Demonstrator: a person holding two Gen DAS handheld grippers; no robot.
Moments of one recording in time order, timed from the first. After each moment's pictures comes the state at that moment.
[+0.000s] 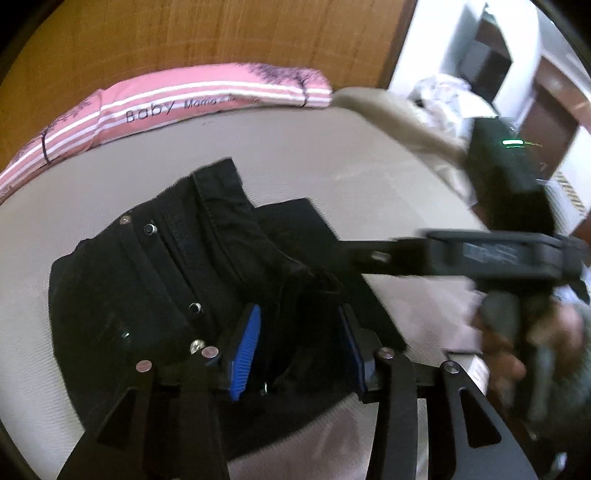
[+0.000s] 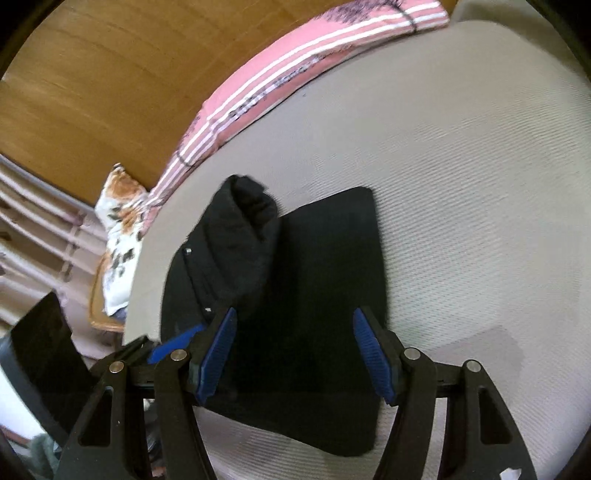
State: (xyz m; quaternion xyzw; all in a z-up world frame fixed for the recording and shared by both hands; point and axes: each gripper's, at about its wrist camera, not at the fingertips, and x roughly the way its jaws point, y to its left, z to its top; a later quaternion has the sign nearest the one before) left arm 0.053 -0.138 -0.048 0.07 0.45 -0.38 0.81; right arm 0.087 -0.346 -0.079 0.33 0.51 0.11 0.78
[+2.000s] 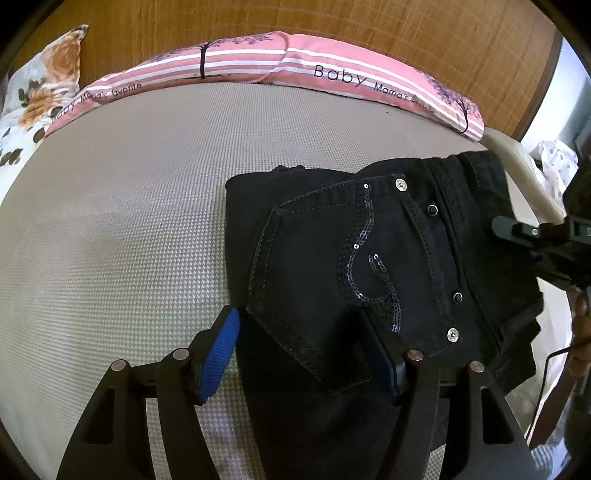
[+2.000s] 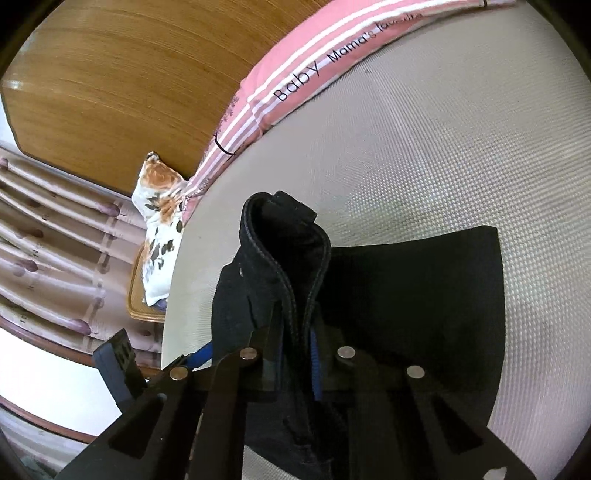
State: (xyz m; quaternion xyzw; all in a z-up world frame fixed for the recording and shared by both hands) left arm 0.121 -0.025 -0.107 -0.01 0.50 -0.17 0.85; right arm 0.147 -0.312 -0.078 0.36 0.51 0.18 0.76
